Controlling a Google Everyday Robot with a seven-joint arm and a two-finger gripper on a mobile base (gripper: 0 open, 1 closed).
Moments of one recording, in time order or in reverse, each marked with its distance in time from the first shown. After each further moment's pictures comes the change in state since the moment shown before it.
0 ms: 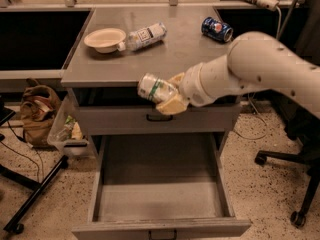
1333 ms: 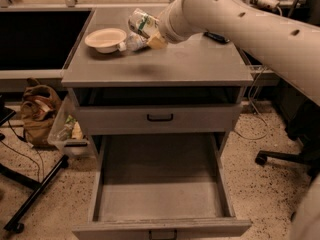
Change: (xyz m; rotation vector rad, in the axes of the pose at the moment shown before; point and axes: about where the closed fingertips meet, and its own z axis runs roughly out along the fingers) arm -0.104 -0.182 0.011 0.406 0.052 -0.181
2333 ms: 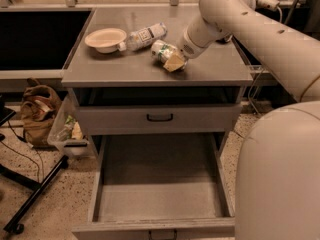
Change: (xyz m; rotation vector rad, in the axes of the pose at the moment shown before) arm 0.107 0.041 0.036 -0.344 0.240 0.231
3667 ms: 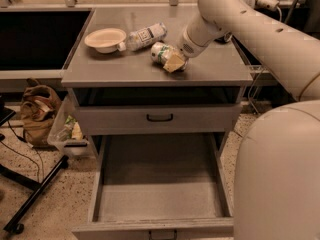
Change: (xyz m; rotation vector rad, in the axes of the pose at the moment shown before) arm -0.003 -0.001 -0.004 0.000 0.000 0.000
